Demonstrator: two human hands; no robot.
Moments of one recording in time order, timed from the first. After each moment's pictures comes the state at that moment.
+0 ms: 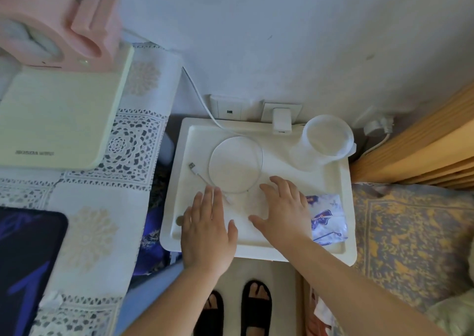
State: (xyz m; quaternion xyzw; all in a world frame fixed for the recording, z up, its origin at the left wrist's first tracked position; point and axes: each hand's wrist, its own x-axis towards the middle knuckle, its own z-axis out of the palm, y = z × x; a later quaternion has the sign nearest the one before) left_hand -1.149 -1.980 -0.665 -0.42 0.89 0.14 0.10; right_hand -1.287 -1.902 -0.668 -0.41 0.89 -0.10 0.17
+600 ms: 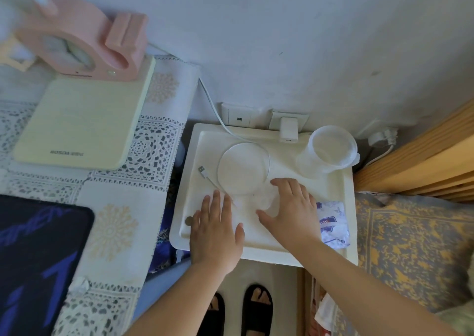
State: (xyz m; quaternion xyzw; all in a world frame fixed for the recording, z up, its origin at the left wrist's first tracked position) left_hand -1.151 -1.981 -0.651 -0.43 0.88 0.18 0.13; right_hand -1.293 -1.906 -0.643 -0.40 0.89 -0.19 0.15
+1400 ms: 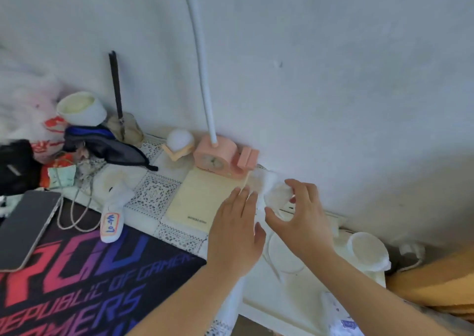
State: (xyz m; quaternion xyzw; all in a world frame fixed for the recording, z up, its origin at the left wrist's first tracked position) left_hand -1.124 -2.086 -0.456 -0.41 0.89 0.12 -0.17; right_hand -1.258 -2.035 -0.447 -0.46 0.81 -0.35 0.09
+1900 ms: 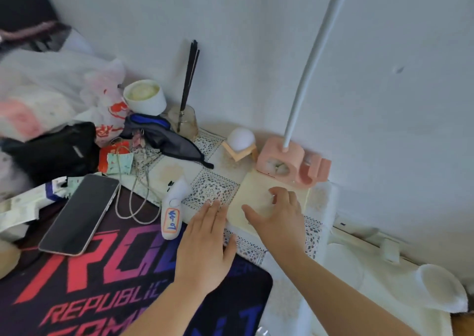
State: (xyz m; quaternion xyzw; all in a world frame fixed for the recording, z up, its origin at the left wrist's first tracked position) left_hand -0.967 -2.154 -0.496 -0.51 0.85 0.06 -0.10; right_hand -1.128 -2.144 -0.484 -0.44 0.82 -0.34 0.14
